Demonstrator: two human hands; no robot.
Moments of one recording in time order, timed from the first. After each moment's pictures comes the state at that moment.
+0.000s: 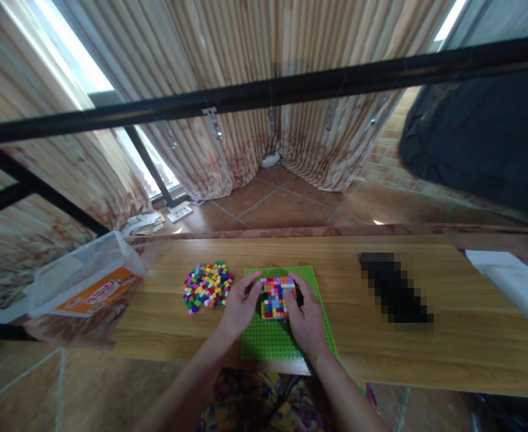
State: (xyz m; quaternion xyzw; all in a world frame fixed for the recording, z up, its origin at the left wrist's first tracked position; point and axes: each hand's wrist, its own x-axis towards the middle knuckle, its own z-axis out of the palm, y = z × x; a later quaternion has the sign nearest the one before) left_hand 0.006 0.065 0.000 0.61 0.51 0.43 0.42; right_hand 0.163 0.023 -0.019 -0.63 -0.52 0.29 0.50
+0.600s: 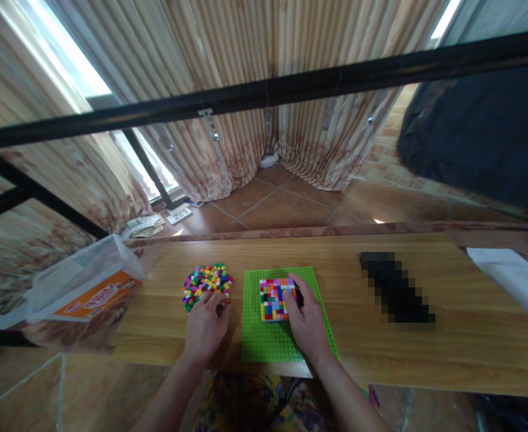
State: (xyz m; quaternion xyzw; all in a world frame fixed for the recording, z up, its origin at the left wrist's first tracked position) left_hand -0.063 0.038 0.012 0.72 0.67 0.18 0.09; right_hand 0.164 0.022 -0.023 -0.63 -0.51 0.30 0.50
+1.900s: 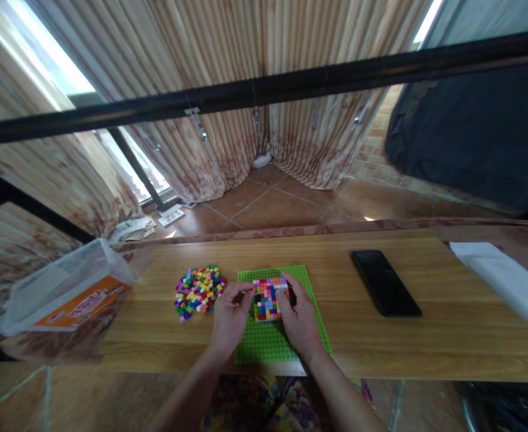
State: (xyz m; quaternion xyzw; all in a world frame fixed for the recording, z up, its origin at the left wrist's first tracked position) left_hand 0.006 0.051 0.013 0.60 0.54 0.47 0.35; right_hand 0.163 0.024 -0.021 -0.62 -0.51 0.31 0.51
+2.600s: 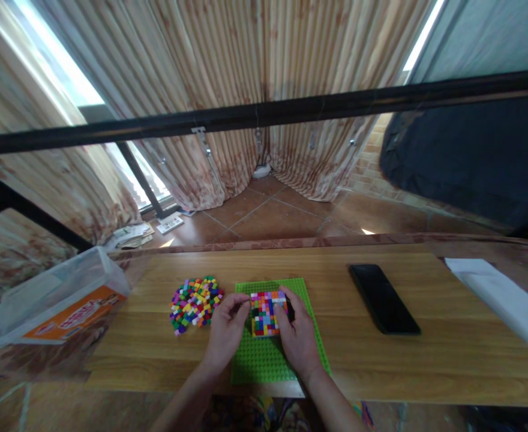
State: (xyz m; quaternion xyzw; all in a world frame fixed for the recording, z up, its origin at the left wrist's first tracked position) left_hand 0.006 0.057 0.005 0.52 0.52 0.50 0.46; right_hand 0.160 0.022 -0.016 -0.64 -0.50 0.32 0.50
